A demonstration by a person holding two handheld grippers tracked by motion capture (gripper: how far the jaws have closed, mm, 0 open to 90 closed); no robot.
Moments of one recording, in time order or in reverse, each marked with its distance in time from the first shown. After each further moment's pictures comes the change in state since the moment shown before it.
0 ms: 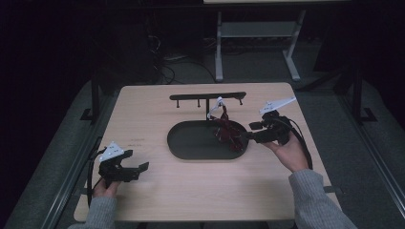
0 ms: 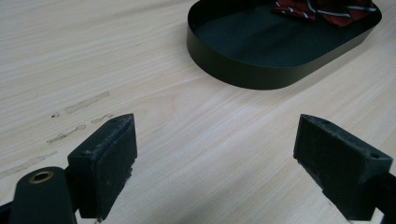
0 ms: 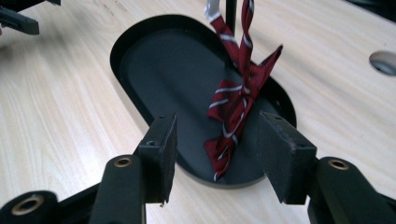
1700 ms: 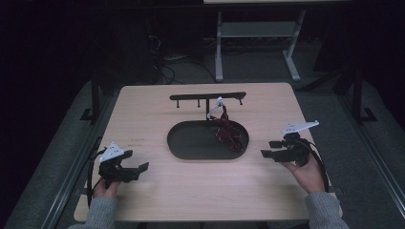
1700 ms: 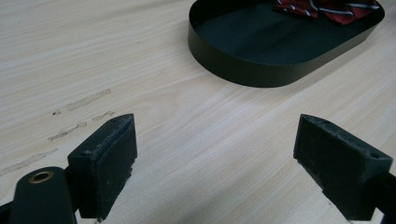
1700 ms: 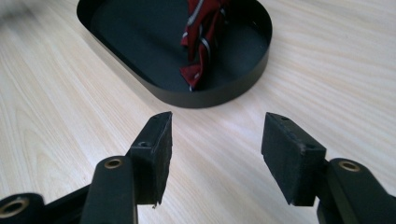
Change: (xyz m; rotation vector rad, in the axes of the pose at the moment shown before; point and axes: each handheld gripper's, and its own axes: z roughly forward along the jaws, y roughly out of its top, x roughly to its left) left arm 0.000 -0.001 0.000 0.004 0.004 0.006; right arm -0.018 -0.088 -0.012 -0.001 -0.035 0.148
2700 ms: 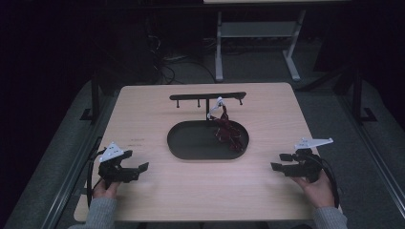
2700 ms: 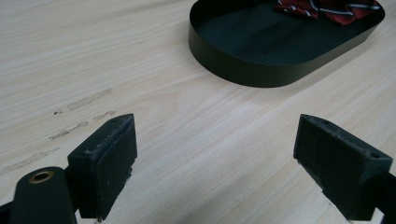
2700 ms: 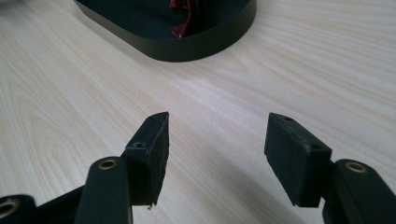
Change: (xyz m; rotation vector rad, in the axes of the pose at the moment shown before) left arm -0.001 0.000 -0.001 -0.007 0.003 -0.004; right arm -0.004 -0.052 -0.013 -0.026 -0.014 0.055
